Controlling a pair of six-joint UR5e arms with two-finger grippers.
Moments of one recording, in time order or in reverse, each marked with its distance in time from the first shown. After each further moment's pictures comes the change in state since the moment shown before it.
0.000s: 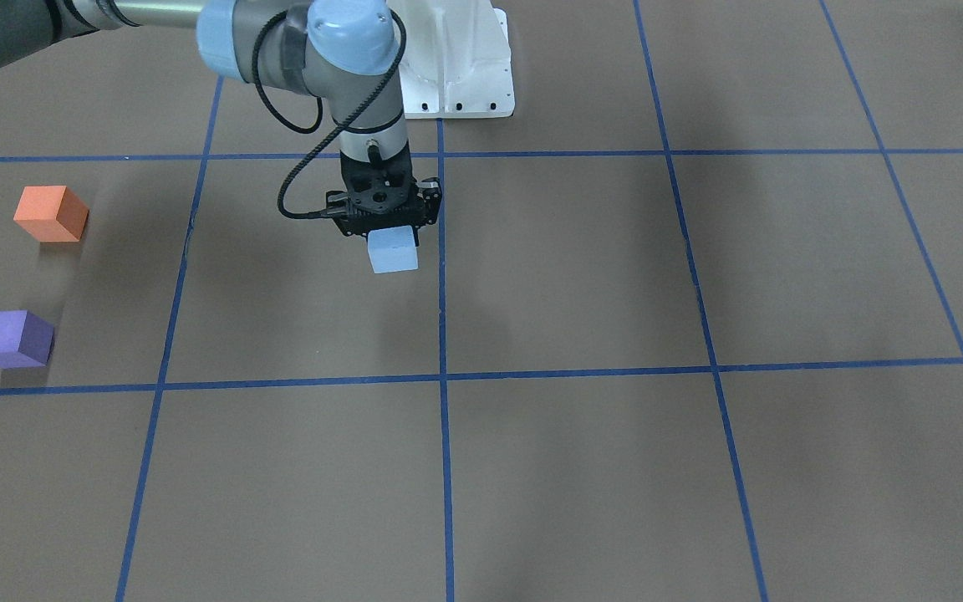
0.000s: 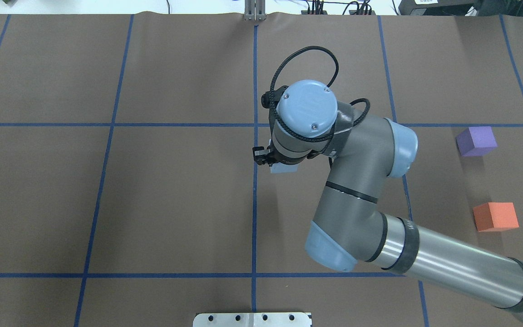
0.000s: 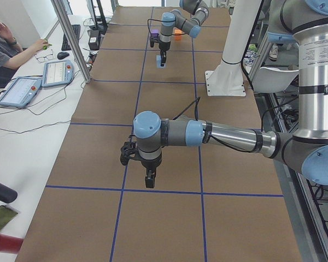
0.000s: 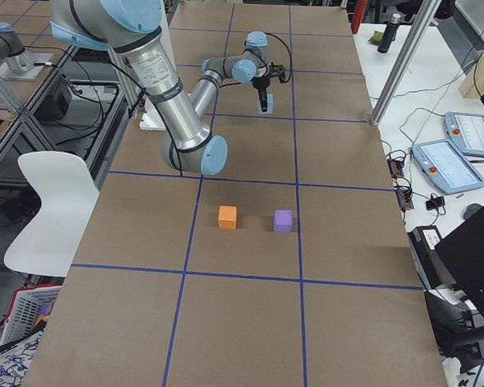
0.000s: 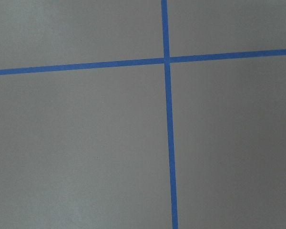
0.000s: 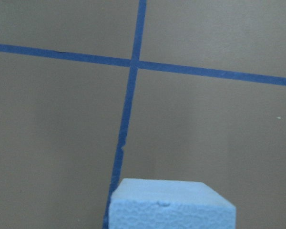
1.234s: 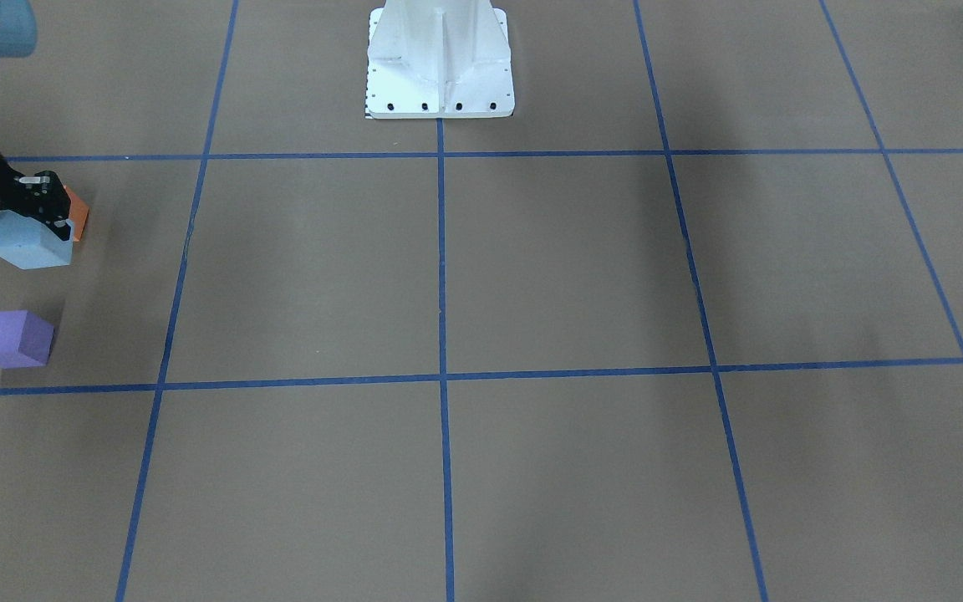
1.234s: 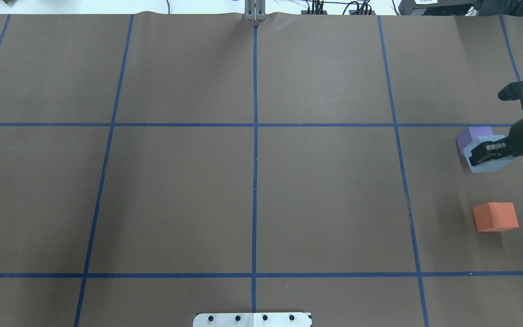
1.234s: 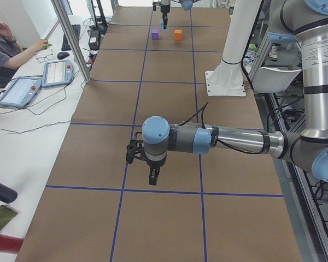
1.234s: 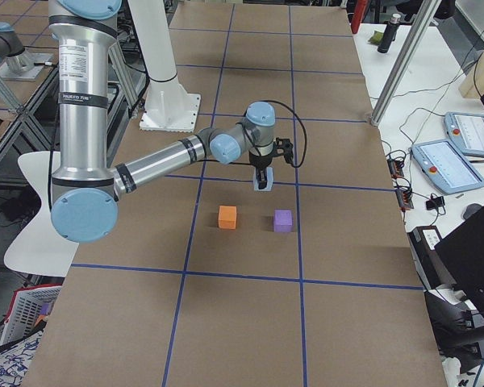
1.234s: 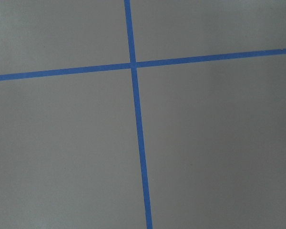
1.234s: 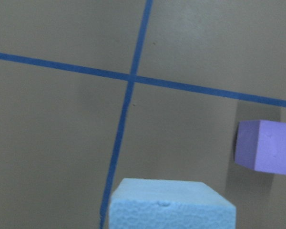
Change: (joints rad) left arm 0.002 0.054 0.000 -0.124 -0.113 -0.013; right arm 0.448 -0.787 0.191 0.359 0.348 -0.407
